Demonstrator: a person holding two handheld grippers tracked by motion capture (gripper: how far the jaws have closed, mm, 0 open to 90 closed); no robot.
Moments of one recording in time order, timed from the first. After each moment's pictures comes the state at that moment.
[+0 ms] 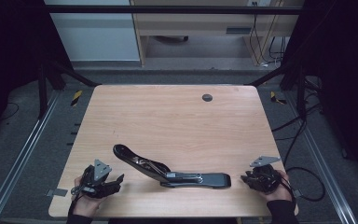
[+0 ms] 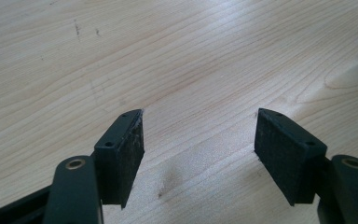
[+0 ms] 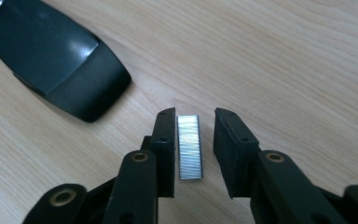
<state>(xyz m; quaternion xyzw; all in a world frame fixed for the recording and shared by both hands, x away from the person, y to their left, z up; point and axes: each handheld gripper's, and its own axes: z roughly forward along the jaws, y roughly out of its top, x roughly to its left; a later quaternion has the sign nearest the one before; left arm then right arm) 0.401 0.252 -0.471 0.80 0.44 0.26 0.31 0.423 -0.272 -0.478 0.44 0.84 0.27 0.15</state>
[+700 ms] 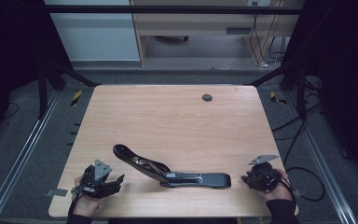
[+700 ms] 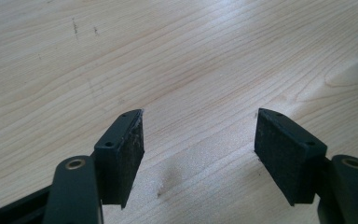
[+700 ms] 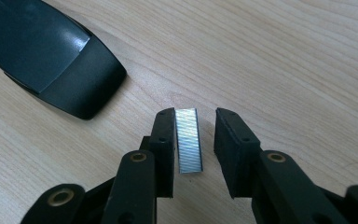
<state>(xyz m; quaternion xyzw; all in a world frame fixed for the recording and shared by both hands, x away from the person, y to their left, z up) 0.401 0.251 -0.472 0.80 0.44 0.26 0.30 0.426 -0.268 -0.475 0.46 0.84 0.24 0.14</state>
